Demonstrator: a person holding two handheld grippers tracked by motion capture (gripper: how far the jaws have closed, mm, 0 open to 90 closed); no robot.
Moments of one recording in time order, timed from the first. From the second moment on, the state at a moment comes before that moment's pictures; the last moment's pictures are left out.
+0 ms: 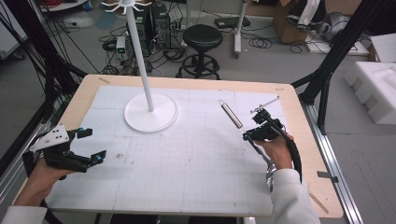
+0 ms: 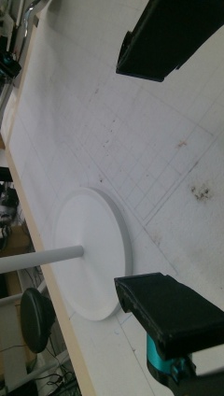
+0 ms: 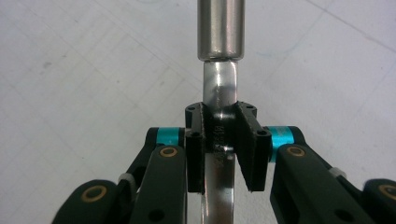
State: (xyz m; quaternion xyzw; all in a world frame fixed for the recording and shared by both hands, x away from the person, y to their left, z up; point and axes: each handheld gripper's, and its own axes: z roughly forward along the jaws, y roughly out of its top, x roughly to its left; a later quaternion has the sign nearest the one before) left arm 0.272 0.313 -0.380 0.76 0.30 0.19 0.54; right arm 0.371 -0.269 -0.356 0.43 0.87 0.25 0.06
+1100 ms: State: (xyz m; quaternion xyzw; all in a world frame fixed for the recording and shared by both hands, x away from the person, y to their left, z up) left arm 0.270 0.315 -0.378 0.76 0.30 0.19 0.54; right arm 0.346 -0.238 -0.288 0.27 0.85 0.45 0.07
